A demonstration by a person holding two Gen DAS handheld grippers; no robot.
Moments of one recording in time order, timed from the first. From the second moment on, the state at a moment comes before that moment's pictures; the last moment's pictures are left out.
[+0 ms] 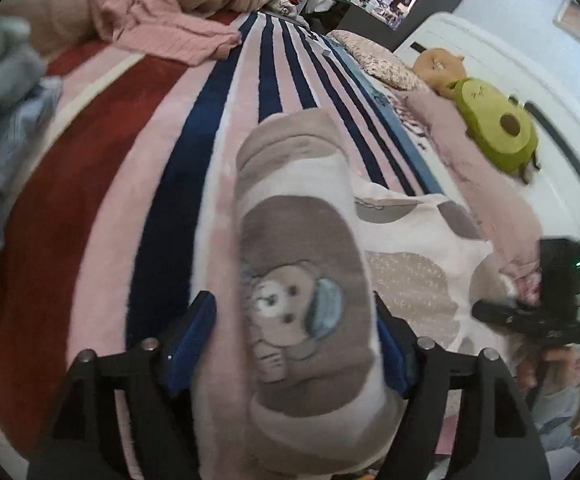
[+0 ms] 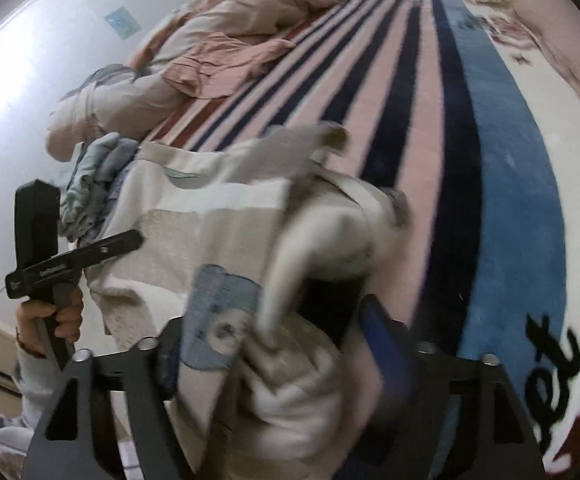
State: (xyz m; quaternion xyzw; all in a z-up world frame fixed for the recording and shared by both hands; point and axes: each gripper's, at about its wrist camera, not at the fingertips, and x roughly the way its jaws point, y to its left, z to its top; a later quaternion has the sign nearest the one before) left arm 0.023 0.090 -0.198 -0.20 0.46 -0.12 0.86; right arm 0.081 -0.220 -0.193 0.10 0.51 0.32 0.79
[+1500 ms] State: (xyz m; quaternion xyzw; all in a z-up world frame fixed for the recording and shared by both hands) left arm -0.044 0.289 -0.031 -0.18 0.24 0.03 0.95; right arm 0.110 0.058 -0.025 0.00 0.39 0.53 0.76
